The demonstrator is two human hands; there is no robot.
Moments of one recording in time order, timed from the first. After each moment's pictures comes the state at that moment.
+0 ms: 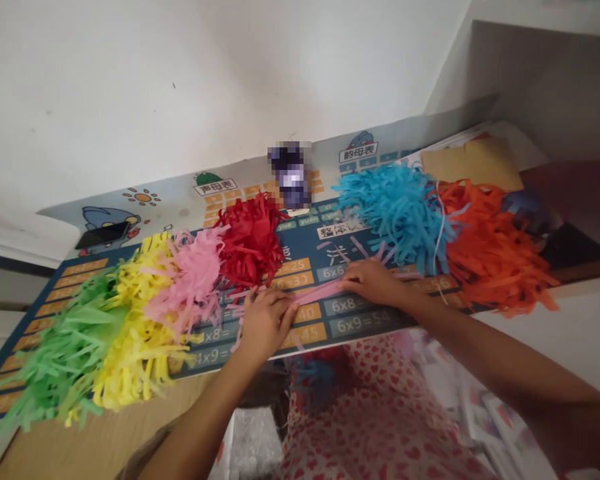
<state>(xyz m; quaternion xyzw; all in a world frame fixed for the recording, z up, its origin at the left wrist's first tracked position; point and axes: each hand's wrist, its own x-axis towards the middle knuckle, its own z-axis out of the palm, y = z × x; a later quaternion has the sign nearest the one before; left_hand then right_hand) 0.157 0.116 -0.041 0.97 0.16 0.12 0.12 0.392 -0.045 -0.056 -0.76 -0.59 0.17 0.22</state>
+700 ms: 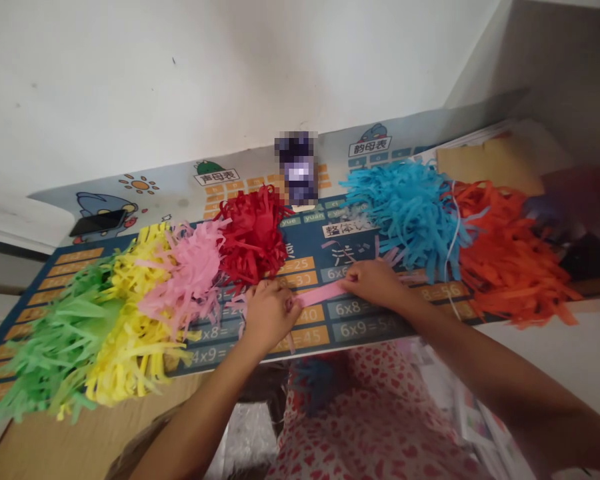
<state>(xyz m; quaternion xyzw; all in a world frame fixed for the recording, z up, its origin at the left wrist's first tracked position) 0.180 0.117 -0.036 0.96 0.27 0.01 0.08 0.384 -0.026 -0.049 -0.85 -0.48 0.17 0.12</state>
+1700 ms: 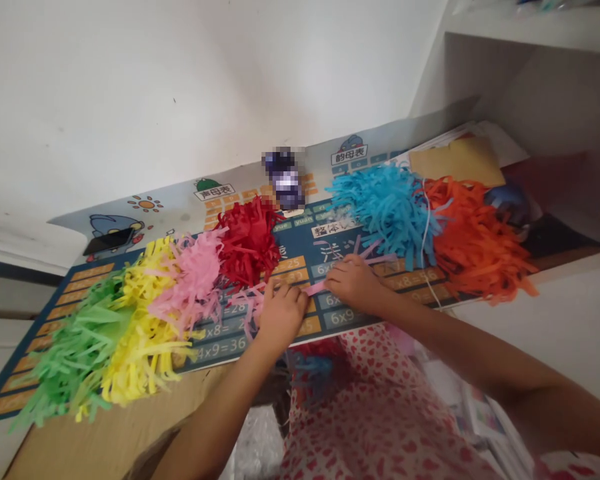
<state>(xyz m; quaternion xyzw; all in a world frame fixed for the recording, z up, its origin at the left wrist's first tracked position) 0.182 0.088 -0.041 0.99 0.05 0.10 -0.07 0.359 -0.049 -0.057 -0.69 -0.71 -0.10 0.11</state>
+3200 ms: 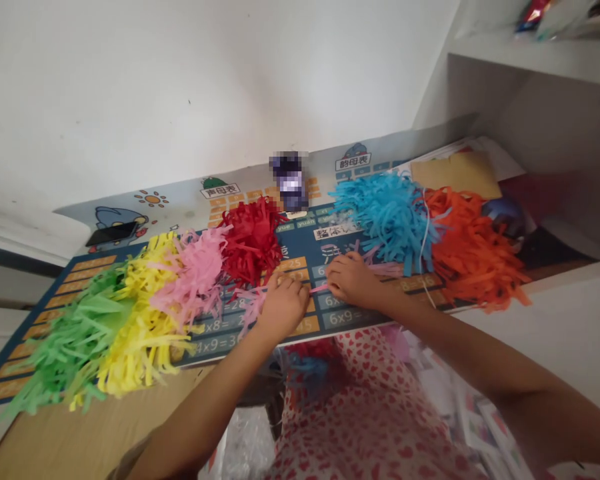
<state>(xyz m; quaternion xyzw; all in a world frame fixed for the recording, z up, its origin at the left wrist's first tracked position) 0.193 0.092 -0.040 0.99 0.03 0.11 -0.08 0.366 -0.038 -0.055 -0.70 -0.69 -0.08 0.17</state>
